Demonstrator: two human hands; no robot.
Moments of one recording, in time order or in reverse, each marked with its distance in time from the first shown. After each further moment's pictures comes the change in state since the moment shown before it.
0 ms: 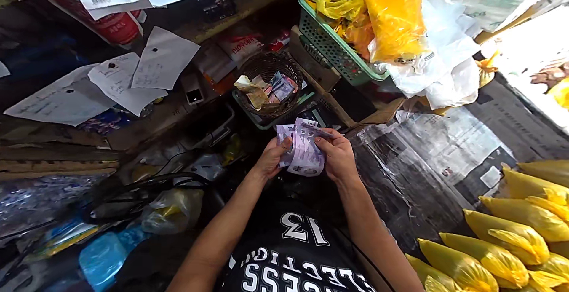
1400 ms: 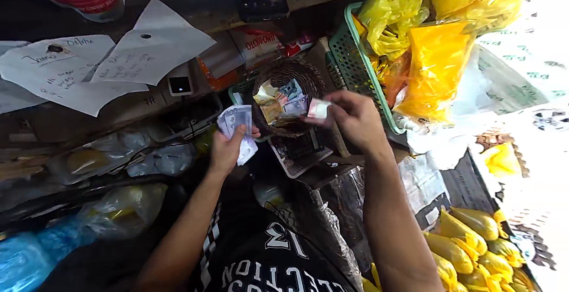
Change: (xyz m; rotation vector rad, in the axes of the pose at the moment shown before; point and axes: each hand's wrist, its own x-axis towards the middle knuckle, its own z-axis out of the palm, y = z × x) left_hand 0.031 0.093 -0.095 0.351 0.489 0.402; right_hand 0.165 -0.119 0.066 -1.103 -0.385 -0.284
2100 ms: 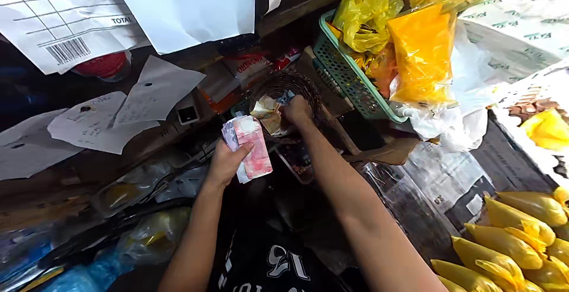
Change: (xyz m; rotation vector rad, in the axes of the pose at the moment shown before) left_hand 0.016 0.040 -0.007 0.146 -0.138 -0.158; right_hand 0.113 0.028 0.122 -0.096 -0.037 0.654
